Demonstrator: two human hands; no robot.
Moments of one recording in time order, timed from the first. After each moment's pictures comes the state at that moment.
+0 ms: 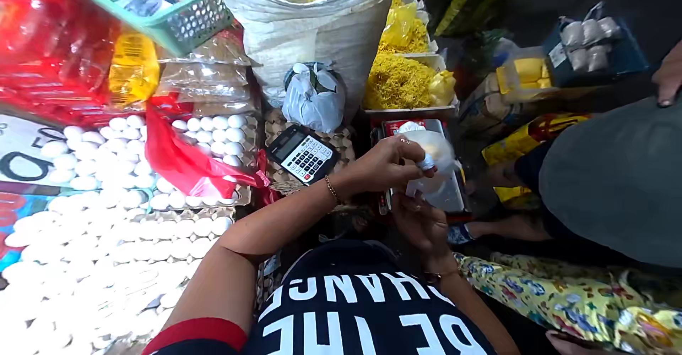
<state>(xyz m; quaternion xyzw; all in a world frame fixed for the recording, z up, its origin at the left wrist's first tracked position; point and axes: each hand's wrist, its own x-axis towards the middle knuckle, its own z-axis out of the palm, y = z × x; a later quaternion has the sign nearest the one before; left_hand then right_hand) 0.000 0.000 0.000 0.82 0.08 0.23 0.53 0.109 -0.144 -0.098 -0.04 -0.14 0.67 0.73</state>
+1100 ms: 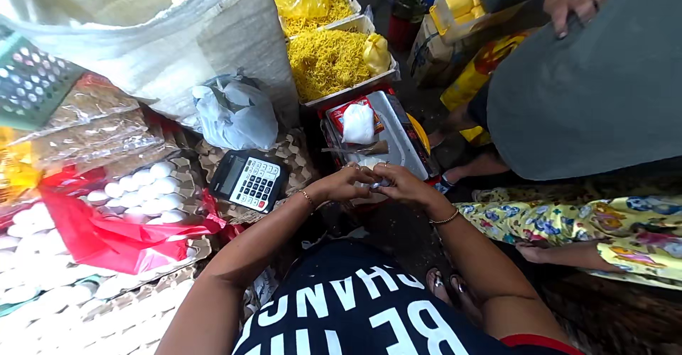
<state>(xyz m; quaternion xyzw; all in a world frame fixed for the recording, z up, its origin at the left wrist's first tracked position) 0.063 0.025 -0.109 0.82 0.10 -0.12 0.55 0.240 -0.114 -0.152 -0.59 -0.64 0.40 0.29</state>
